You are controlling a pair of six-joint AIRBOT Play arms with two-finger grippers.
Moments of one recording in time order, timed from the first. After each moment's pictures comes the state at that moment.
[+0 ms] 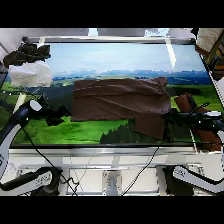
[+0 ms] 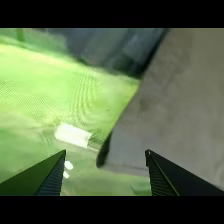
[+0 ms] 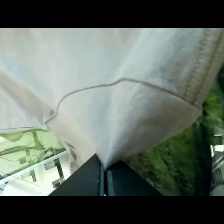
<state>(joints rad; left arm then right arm) 0.09 -1.26 0.74 1.14 -0.87 -1.79 -0.53 -1.24 0.64 -0.65 1.15 0.98</state>
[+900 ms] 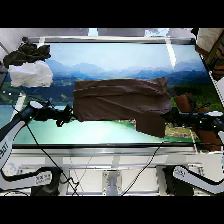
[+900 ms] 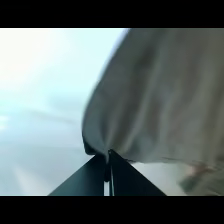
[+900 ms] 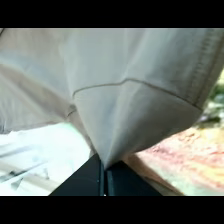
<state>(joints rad) 0.12 -1.37 0.74 0.73 -0.97 -1.58 -0.54 -1.22 0.64 -0.63 1.21 1.01</state>
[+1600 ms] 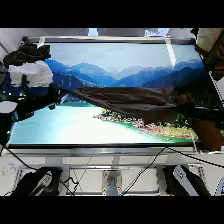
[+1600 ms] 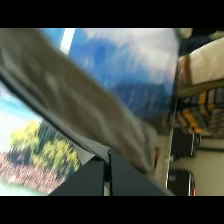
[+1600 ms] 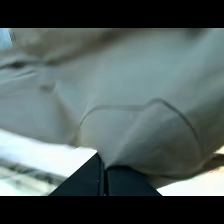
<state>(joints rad) 0.12 -0.86 0.74 0.46 -0.81 -1.46 -0.63 -0.92 0.79 -0.65 1.40 1.07</state>
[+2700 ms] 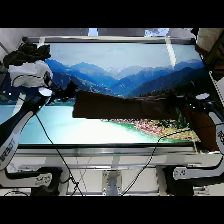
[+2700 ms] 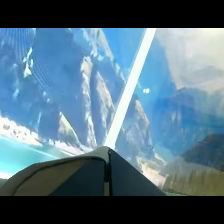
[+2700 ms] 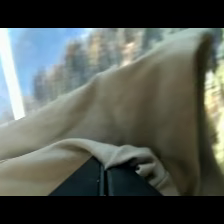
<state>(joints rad) -0.07 -1.45 0.99 0.69 -0.45 -1.56 -0.35 -1.51 0.96 -0.77 0.73 1.10</state>
